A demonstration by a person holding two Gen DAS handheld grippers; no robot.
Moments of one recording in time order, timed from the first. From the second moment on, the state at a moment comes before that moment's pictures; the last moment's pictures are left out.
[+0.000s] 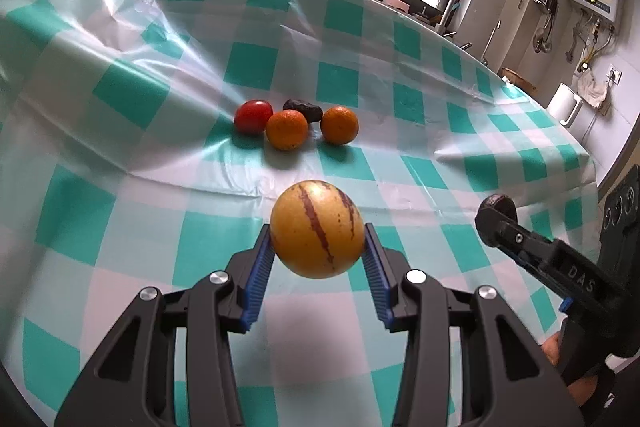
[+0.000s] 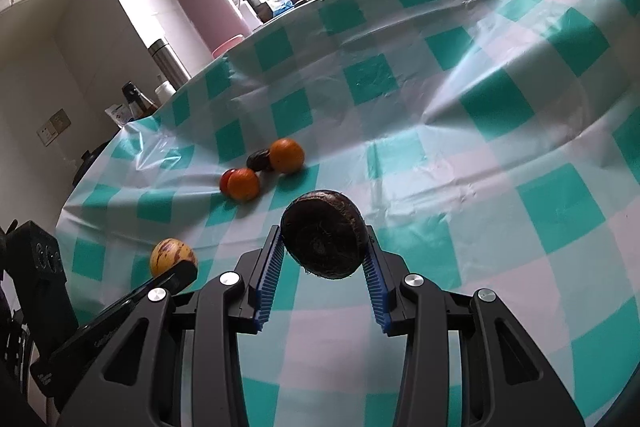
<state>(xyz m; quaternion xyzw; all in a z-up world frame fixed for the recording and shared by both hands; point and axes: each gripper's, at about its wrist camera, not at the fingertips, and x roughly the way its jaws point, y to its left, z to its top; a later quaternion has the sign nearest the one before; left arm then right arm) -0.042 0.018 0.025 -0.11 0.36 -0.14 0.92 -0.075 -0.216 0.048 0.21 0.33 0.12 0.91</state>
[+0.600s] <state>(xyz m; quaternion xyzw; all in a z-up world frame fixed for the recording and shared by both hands) -0.110 0.012 0.028 -0.09 0.36 -0.15 0.92 -0.141 -0.187 0.055 0.17 0.34 0.17 0.91</state>
